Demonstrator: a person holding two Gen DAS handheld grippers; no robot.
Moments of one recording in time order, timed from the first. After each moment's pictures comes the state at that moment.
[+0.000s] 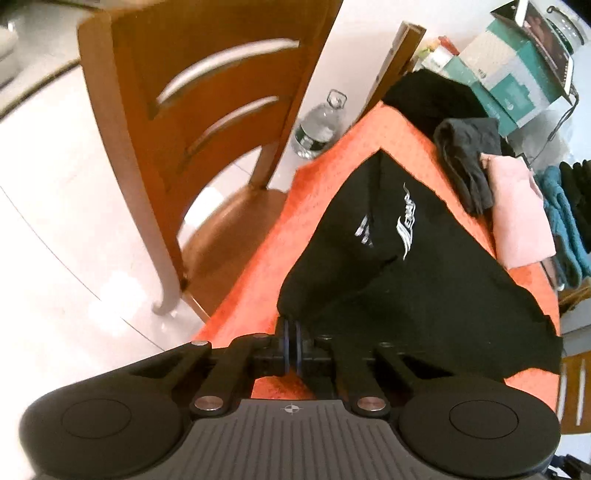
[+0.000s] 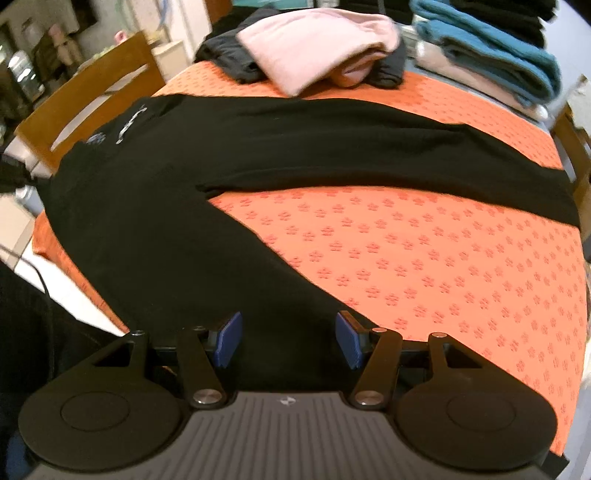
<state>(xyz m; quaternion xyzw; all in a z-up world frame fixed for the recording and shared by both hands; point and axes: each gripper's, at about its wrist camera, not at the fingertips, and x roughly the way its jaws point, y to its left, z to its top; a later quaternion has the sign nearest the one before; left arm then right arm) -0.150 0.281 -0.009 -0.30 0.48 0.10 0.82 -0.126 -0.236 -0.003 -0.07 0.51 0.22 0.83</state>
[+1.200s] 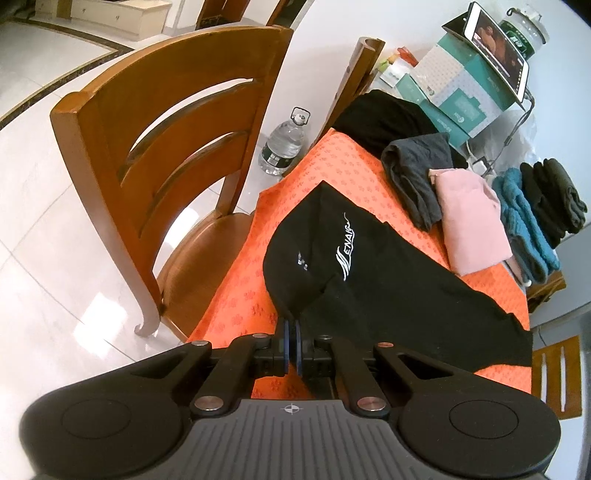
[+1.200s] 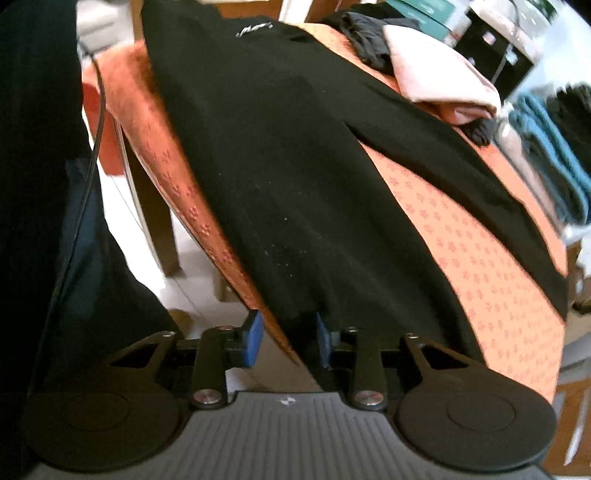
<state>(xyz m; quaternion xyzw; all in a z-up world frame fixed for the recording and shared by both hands) -0.143 0.274 0.034 -0.29 0.46 0.06 0.84 -0.230 -0.168 -0.047 -0.31 0.44 0.27 0.80</state>
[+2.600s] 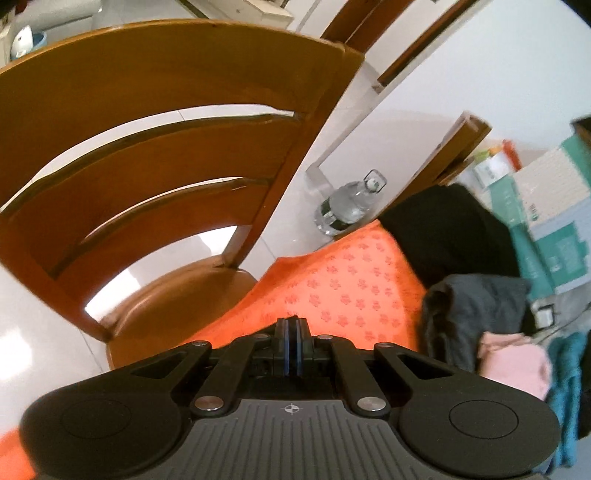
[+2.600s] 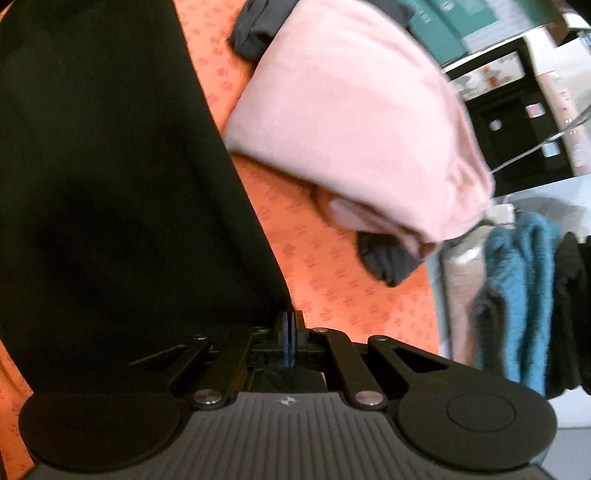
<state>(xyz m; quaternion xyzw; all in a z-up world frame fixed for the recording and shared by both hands) 0.055 0.261 -0.014 -0.40 0.40 0.25 0.79 0.129 -0.151 -0.051 -0.52 0.41 0.28 0.70</state>
